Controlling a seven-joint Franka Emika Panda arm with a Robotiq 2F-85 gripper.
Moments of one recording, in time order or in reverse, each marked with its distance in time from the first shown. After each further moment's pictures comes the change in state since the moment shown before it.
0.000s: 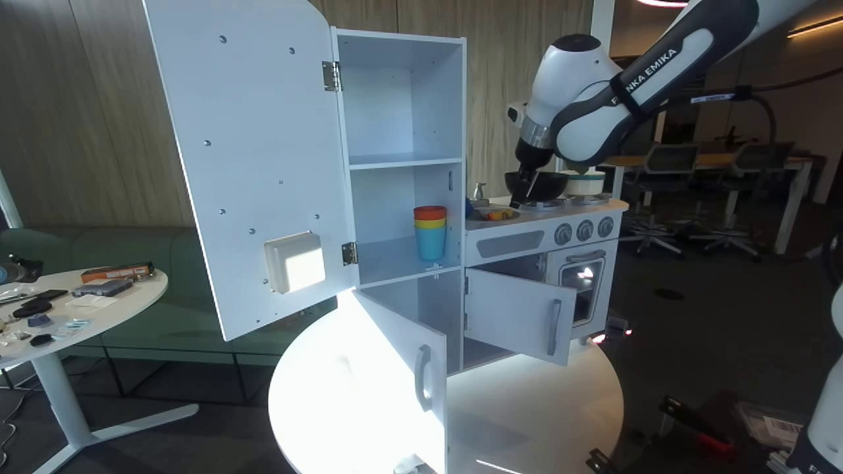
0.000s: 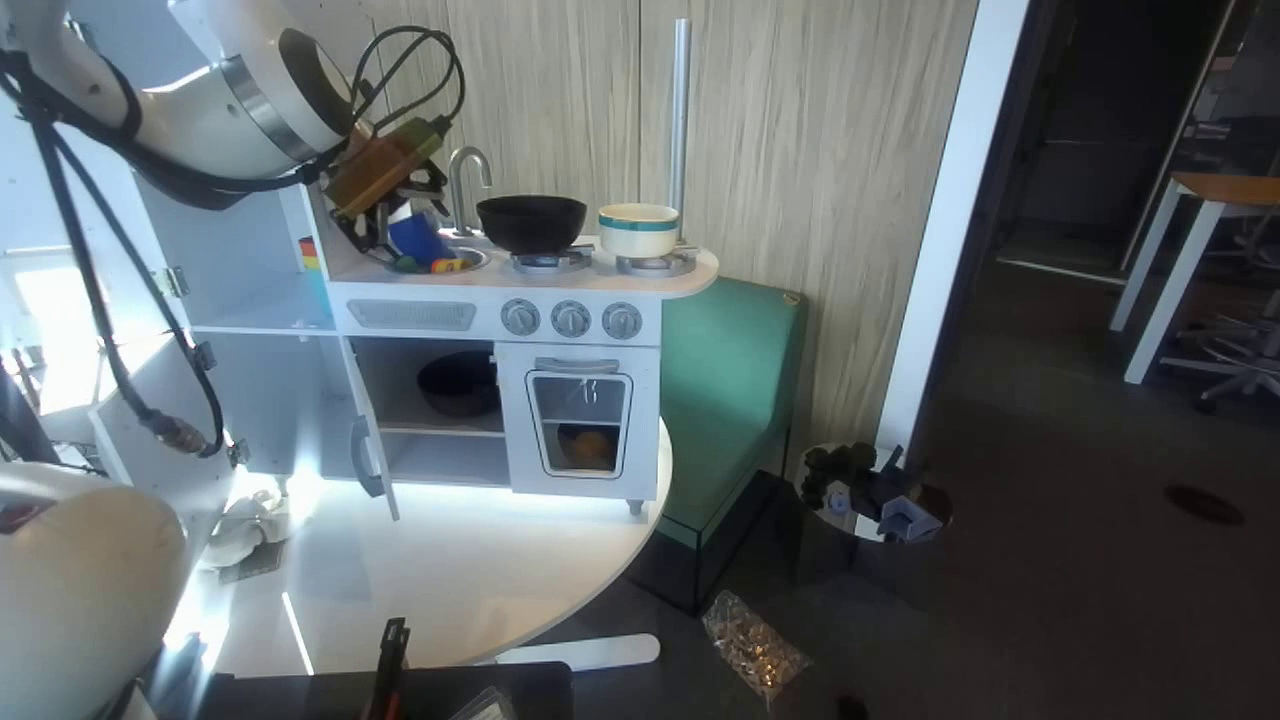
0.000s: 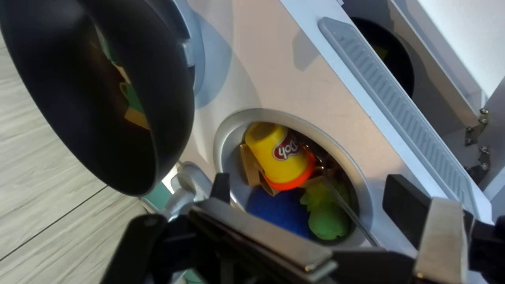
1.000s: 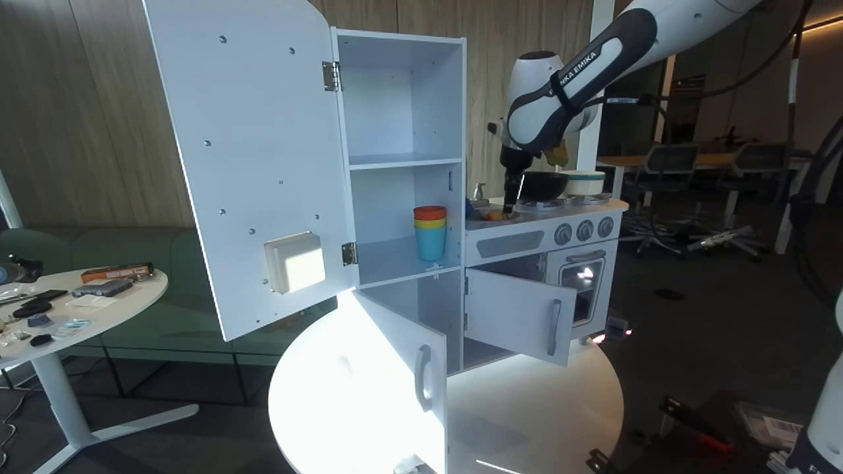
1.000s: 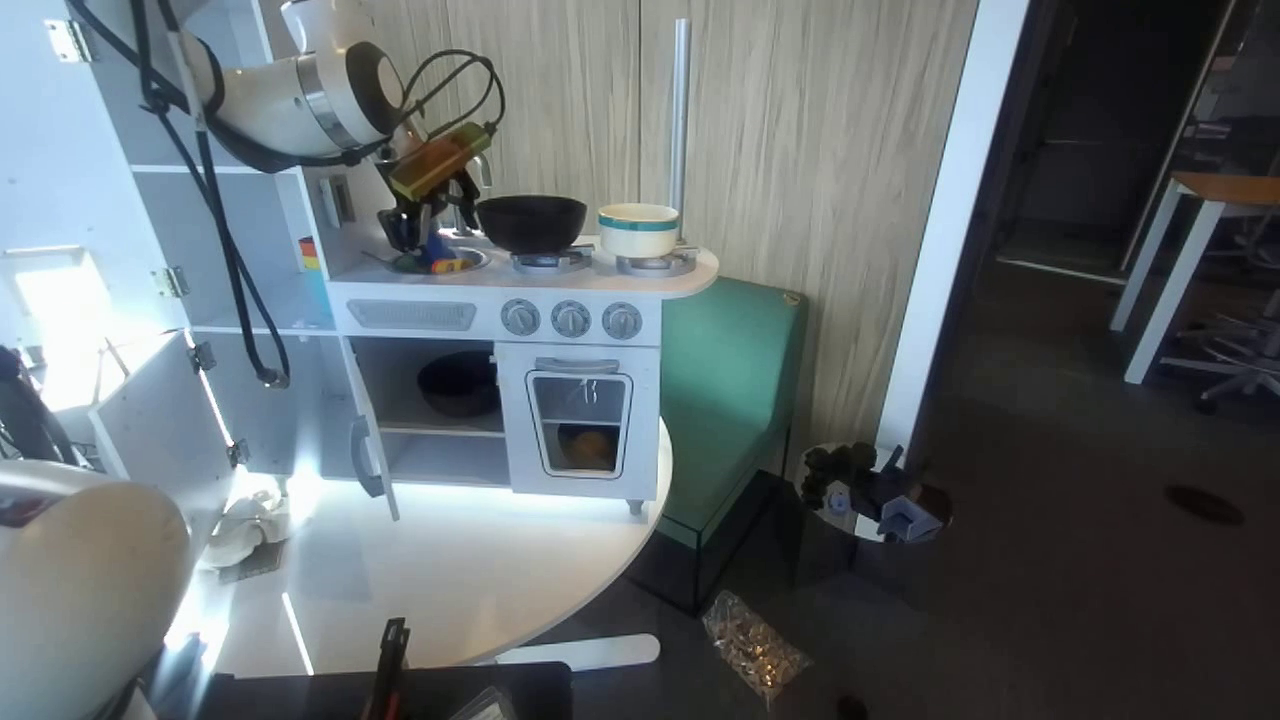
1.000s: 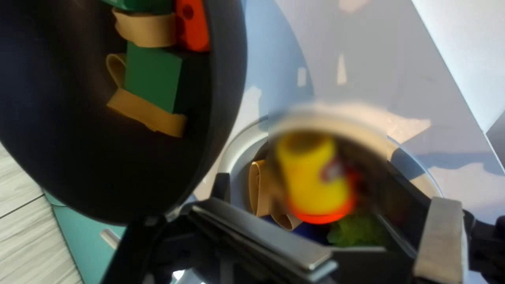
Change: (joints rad) arm 0.029 0.268 -0.040 0.319 0.247 -0.225 -0.386
